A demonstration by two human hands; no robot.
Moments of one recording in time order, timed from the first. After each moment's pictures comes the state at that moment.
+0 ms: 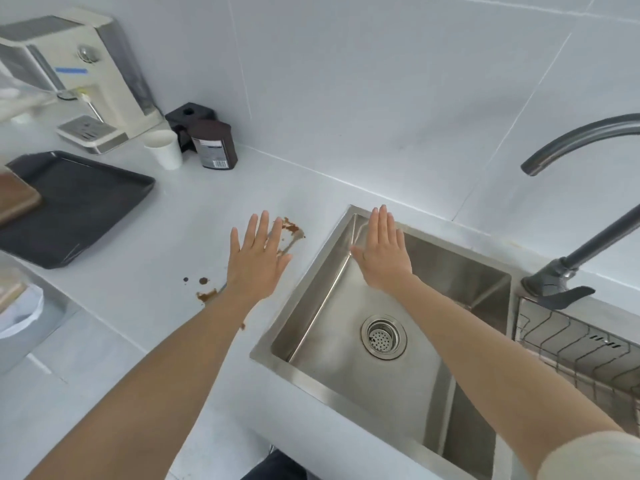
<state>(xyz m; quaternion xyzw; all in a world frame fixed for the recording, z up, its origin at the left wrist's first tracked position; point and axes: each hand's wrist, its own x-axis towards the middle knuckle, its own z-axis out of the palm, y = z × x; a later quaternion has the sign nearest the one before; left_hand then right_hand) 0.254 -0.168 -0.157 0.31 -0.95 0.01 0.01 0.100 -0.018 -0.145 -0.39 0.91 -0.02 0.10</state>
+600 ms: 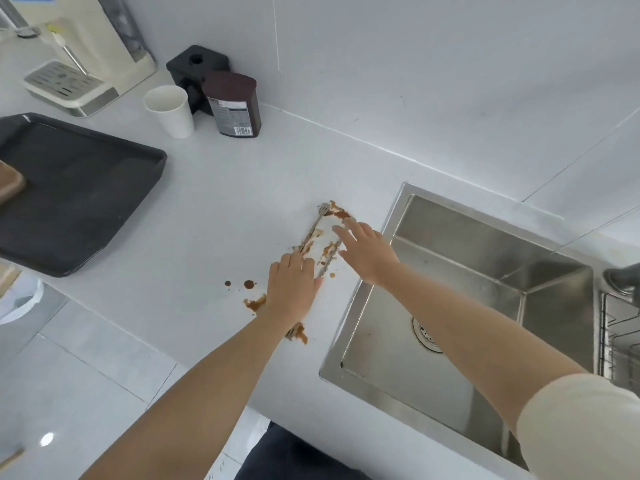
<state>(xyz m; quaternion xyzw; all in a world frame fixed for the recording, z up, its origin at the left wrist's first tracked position) 0.270 -0.240 -0.225 0.26 -0.96 -0.07 -0.10 0.129 -0.159 -0.215 -0.50 0.85 0.04 0.17</state>
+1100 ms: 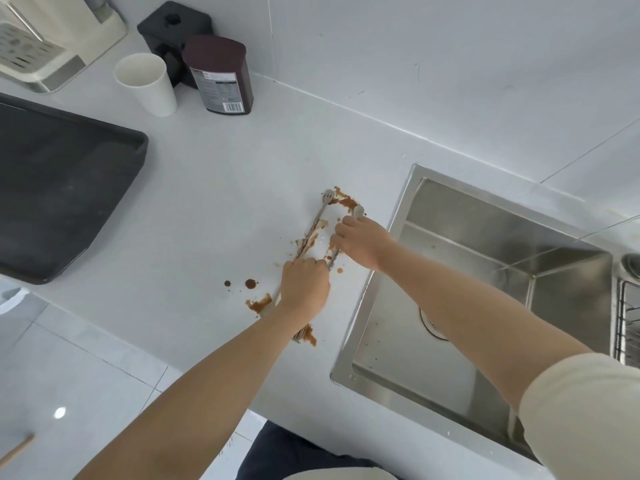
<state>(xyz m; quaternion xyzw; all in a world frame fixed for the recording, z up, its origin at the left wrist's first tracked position) 0.250 -0.246 -0.236 0.23 -0.96 -0.11 -0.12 0.114 -0.193 -0.230 -0.68 0.70 0.21 0.04</state>
